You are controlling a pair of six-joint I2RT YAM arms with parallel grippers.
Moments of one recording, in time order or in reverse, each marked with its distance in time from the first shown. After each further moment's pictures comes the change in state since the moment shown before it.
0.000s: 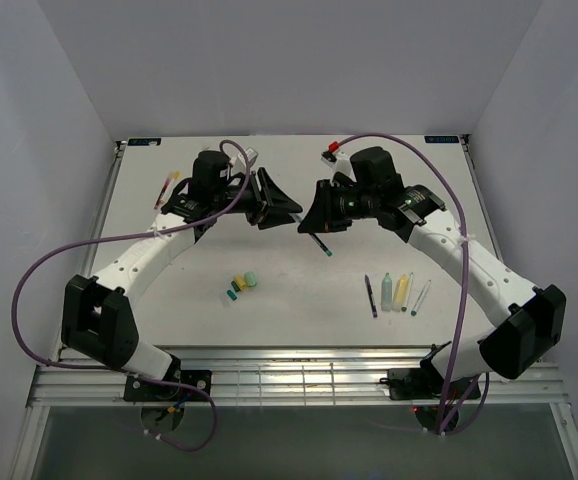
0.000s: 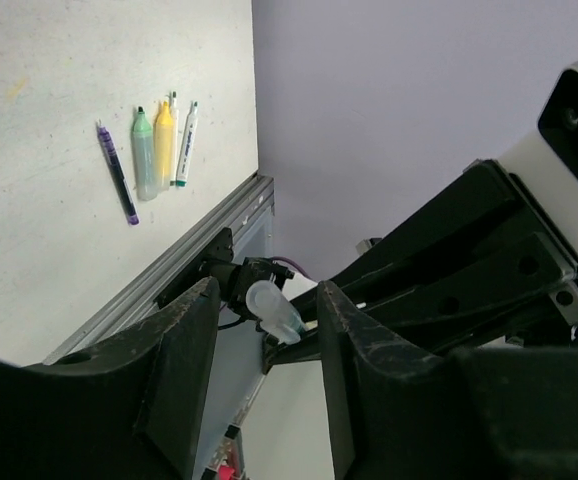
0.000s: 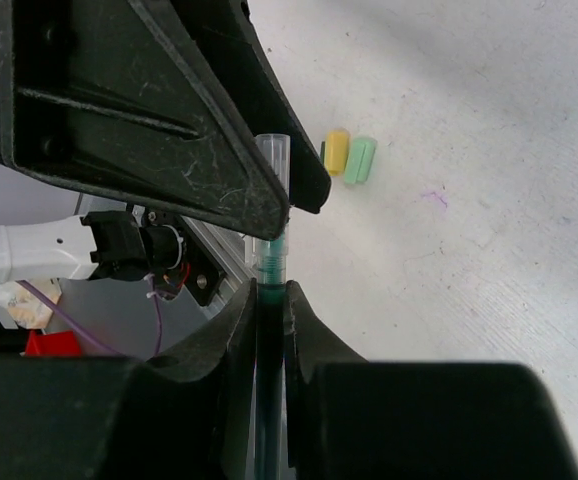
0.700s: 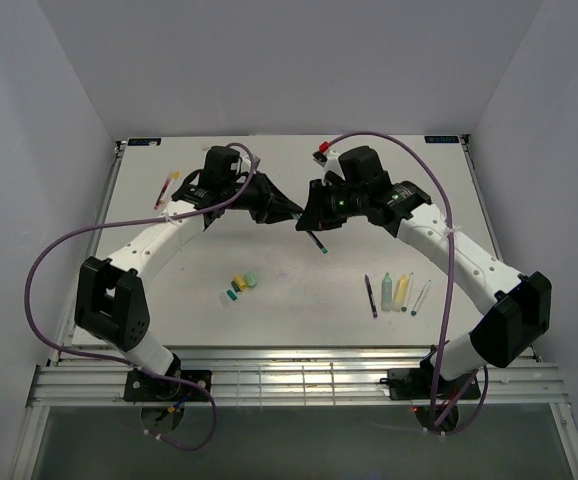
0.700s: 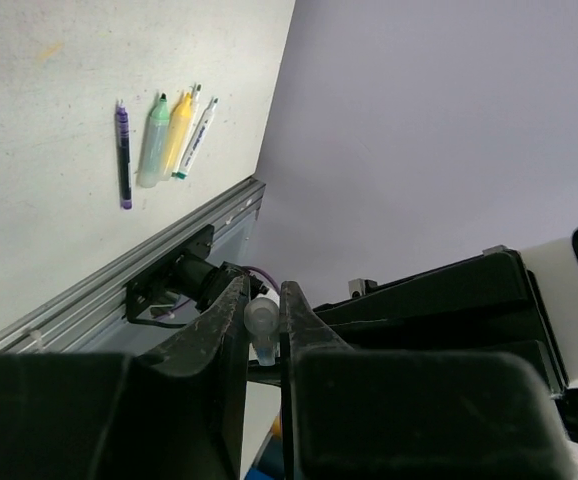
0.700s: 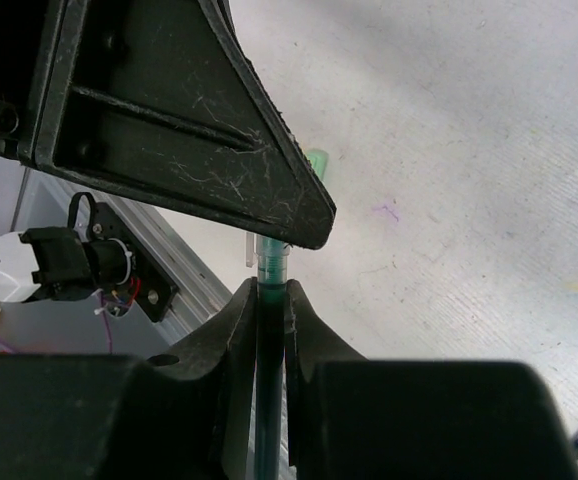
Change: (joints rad) left arm -0.005 0.116 0.098 -0.115 -0.046 -0.150; right arm 0.021 0.076 0.028 0.007 0.081 -0.065
